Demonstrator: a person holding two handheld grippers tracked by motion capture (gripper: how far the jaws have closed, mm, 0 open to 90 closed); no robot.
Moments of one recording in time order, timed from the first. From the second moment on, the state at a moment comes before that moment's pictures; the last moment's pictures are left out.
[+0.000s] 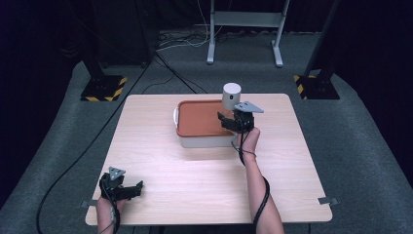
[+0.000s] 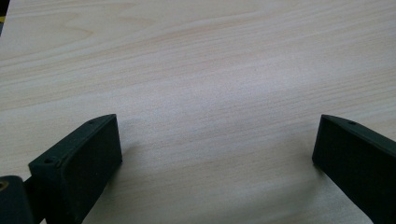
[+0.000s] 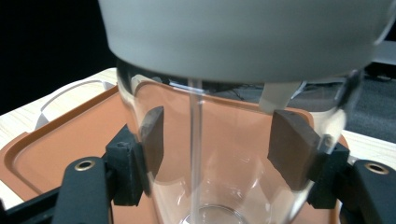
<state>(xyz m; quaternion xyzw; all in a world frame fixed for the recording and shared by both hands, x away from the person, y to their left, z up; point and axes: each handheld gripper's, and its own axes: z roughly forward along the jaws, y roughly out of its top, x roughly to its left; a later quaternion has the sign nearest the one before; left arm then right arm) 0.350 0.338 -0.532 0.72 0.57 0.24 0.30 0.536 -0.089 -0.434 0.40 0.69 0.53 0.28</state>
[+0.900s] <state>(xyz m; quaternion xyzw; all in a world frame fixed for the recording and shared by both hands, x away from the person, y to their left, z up) 0.350 0.337 -0.532 0.72 0.57 0.24 0.30 0.542 -0.065 -0.435 0.39 0.71 0.52 0.28</state>
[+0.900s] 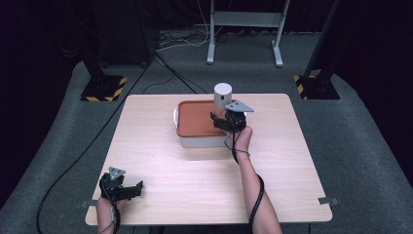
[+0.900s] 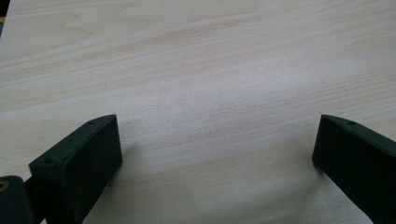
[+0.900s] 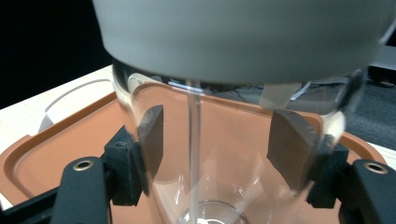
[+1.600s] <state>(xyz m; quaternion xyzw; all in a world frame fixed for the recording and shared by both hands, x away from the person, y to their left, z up) 0.351 0.338 -0.532 0.72 0.57 0.24 0.30 0.541 -0.066 -0.433 0.40 0.71 0.51 0.27</state>
